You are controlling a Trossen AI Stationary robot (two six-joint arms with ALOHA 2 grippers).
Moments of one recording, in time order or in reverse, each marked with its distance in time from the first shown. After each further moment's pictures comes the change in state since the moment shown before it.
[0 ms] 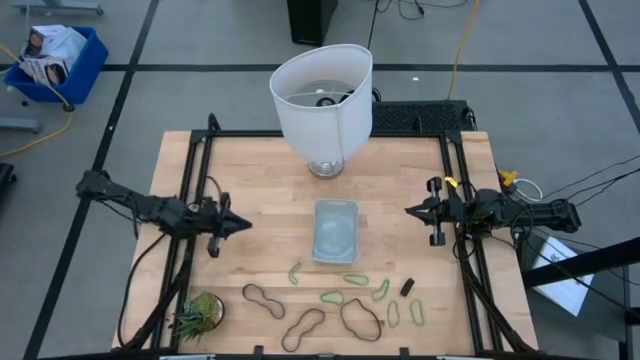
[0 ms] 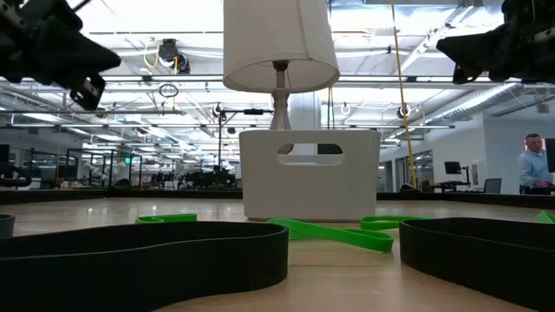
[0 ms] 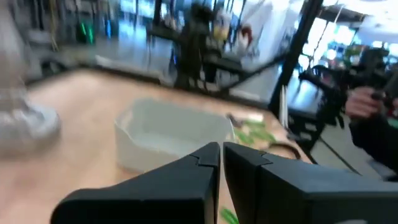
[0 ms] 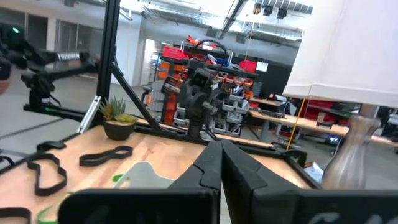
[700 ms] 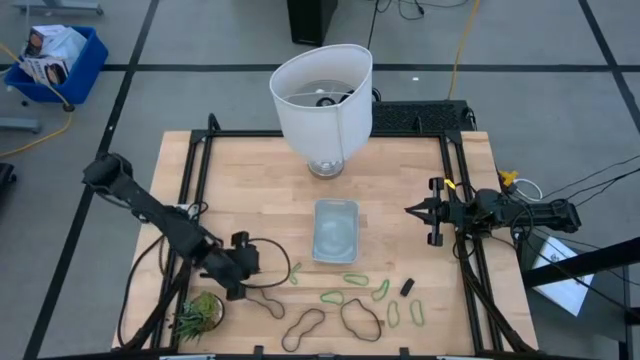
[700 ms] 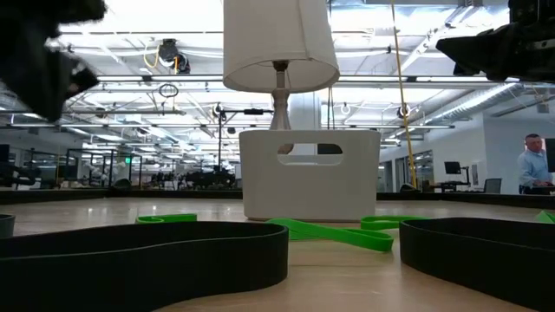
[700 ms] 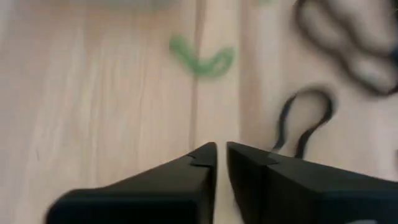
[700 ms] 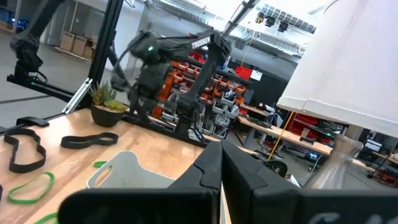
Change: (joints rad) left arm -0.263 1.025 0.639 -0.599 0.064 -0.363; right arm 0.000 0.000 0.000 0.000 0.008 -0.150
